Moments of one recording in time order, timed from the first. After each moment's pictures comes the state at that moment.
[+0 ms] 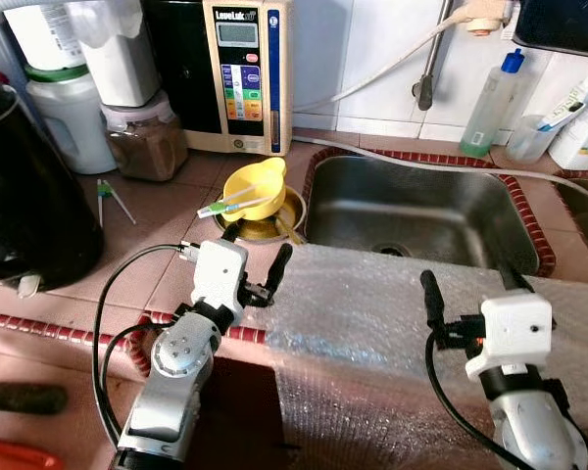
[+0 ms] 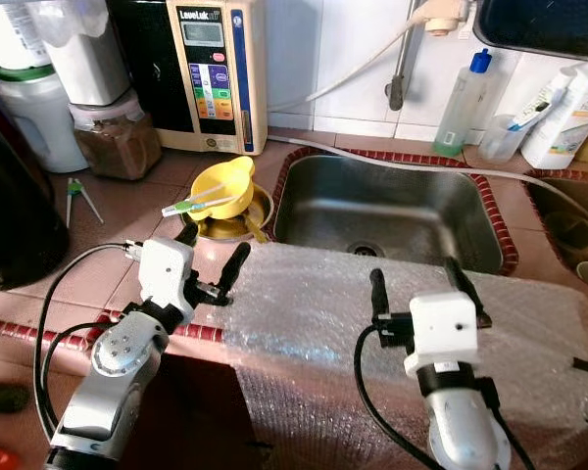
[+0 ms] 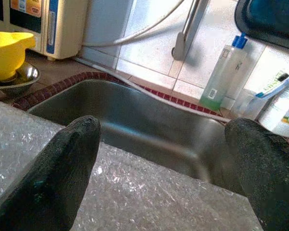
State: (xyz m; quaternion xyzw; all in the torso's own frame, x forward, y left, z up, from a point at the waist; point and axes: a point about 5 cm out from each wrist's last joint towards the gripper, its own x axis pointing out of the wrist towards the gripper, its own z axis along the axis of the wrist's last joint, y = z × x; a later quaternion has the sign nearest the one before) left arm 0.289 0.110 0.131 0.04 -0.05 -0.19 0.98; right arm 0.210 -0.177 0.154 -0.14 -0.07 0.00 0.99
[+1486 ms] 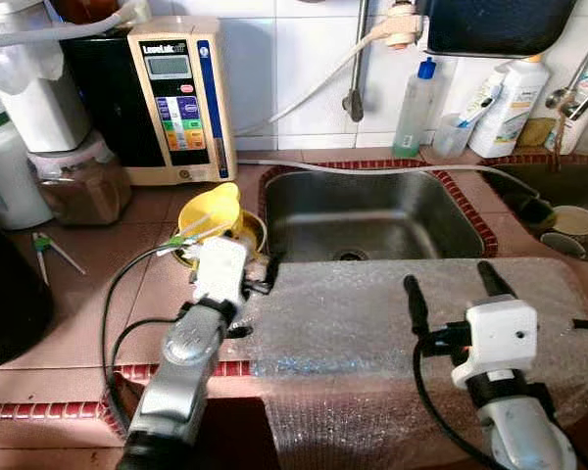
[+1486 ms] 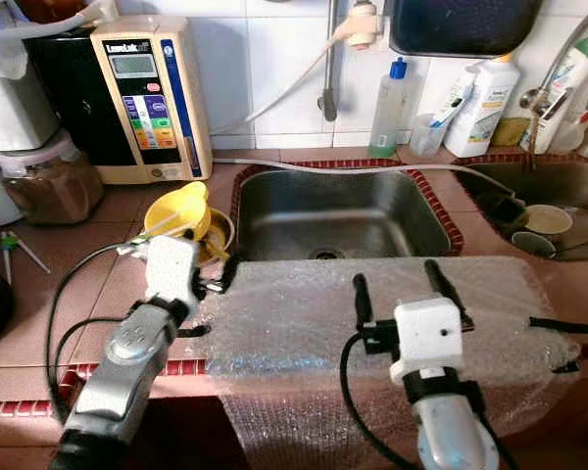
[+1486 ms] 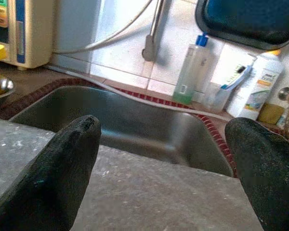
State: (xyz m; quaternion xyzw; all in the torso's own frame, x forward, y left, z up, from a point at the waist) left arm 0.310 0.100 0.122 0.04 0.00 -0.17 0.98; right arm 0.205 -0.163 0.152 -0.12 -0.07 0.03 0.99
